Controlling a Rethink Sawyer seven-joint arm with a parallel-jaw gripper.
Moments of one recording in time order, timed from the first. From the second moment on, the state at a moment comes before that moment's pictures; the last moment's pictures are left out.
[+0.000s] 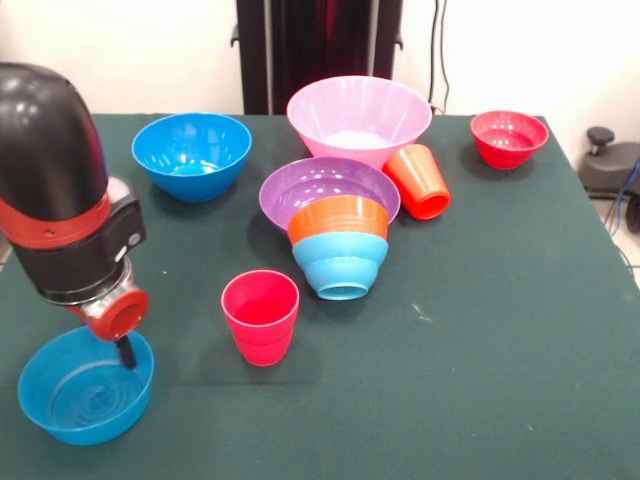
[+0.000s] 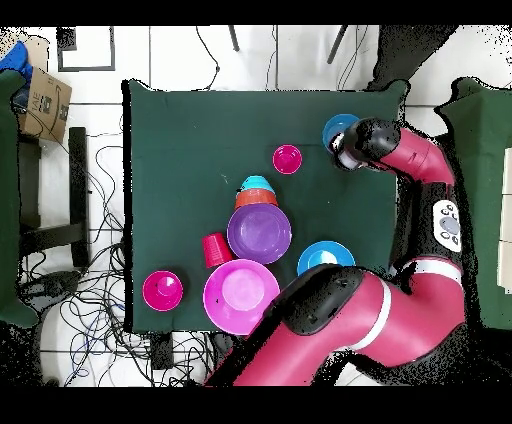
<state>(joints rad) -0.55 -0.13 0.10 0.87 -0.13 0.89 2.02</state>
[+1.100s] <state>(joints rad) -0.53 -0.18 0.05 0.93 -0.06 0.89 2.02</state>
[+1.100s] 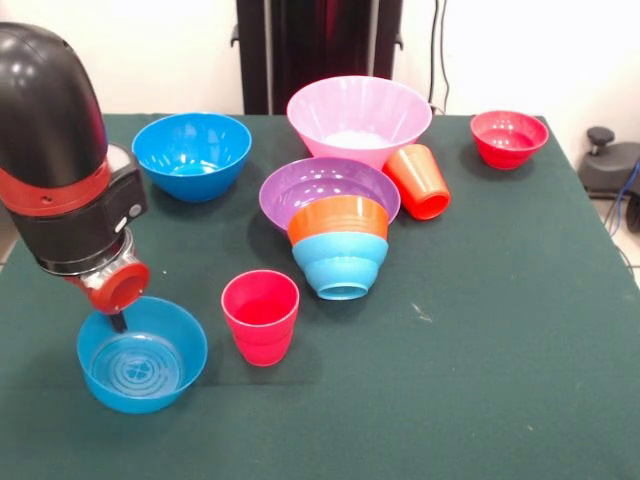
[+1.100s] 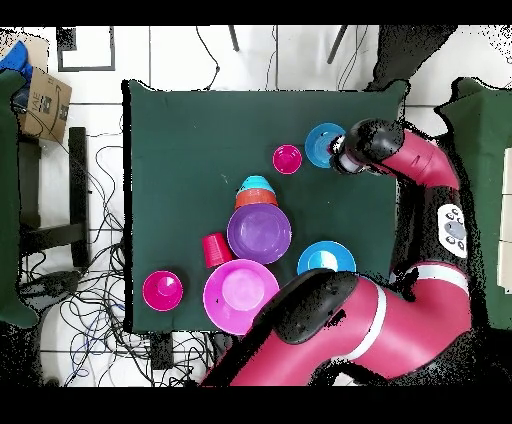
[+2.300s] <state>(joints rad) -0.53 -0.25 0.05 1.05 0.04 0.89 2.02</state>
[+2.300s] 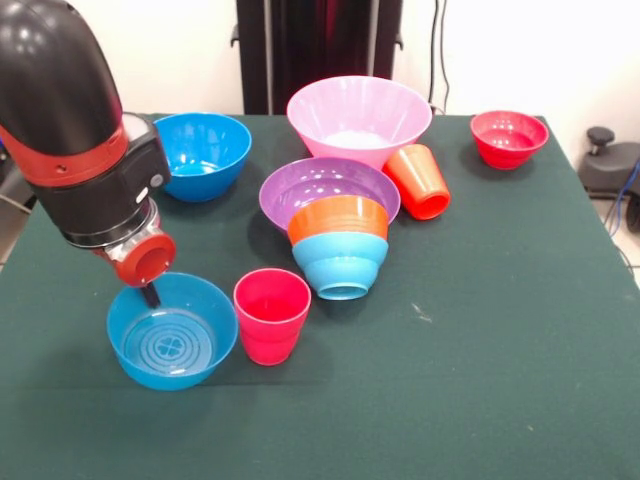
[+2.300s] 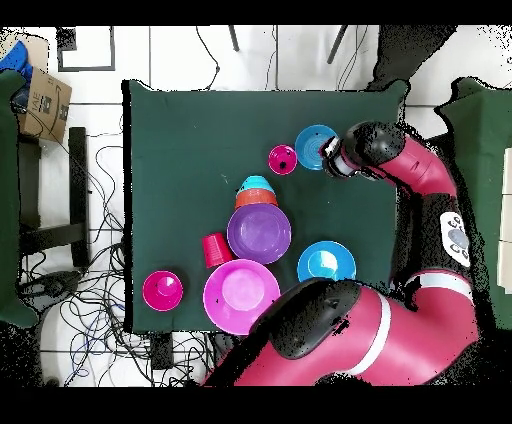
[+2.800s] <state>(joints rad) -0.52 -0.27 0.05 1.05 0.07 0.89 2.02</state>
